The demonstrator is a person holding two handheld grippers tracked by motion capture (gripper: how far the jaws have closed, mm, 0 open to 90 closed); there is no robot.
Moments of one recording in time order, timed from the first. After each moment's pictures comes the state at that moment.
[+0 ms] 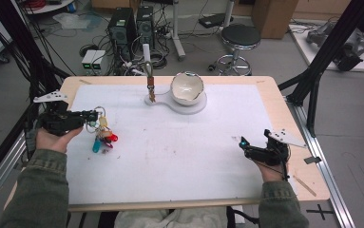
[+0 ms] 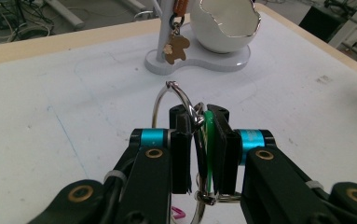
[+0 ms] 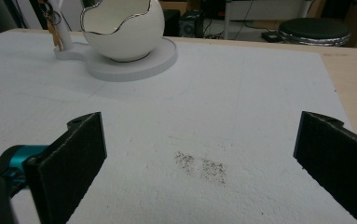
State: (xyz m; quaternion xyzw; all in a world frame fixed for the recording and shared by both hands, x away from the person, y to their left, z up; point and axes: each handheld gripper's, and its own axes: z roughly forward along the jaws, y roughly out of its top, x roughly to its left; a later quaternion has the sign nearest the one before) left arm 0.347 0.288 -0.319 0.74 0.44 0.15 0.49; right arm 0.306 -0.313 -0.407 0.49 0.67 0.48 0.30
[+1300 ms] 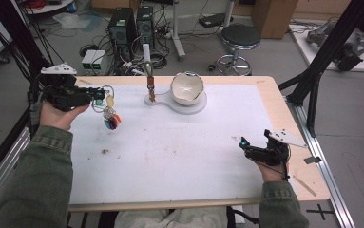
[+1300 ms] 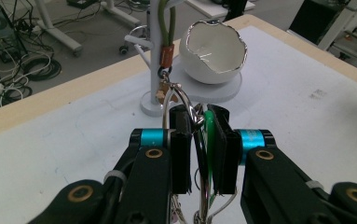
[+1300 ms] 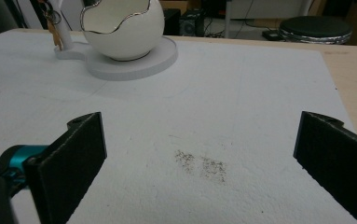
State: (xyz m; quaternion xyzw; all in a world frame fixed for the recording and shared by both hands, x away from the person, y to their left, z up) left arm 0.378 0.260 -0.260 0.76 0.39 0.17 0.48; right arm 0.306 -0.314 -0.408 0.49 0.67 0.48 0.30
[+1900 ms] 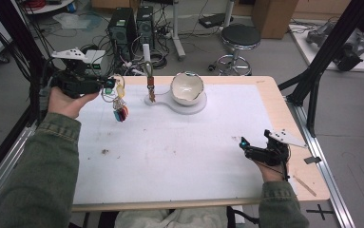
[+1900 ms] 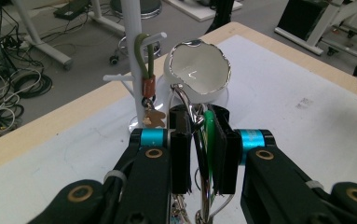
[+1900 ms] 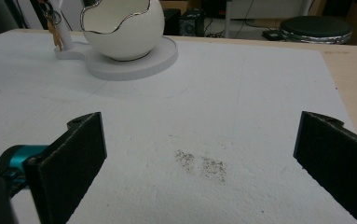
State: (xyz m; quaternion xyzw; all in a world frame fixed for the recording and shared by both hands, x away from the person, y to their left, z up) left arm 0.395 0.232 -0.230 0.78 0.36 0.17 0.48; right arm 0.306 -0.314 -0.408 0.49 0.67 0.48 0.30
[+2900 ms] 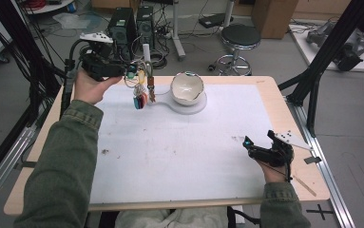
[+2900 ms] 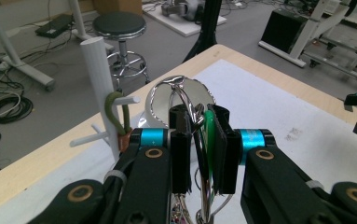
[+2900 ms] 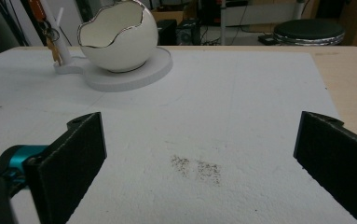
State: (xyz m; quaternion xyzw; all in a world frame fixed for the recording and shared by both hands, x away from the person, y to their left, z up) left arm 0.437 0.181 -0.216 0.78 0.34 0.16 0.51; right arm 0.301 -0.322 -0.407 0.50 0.64 0.50 0.30
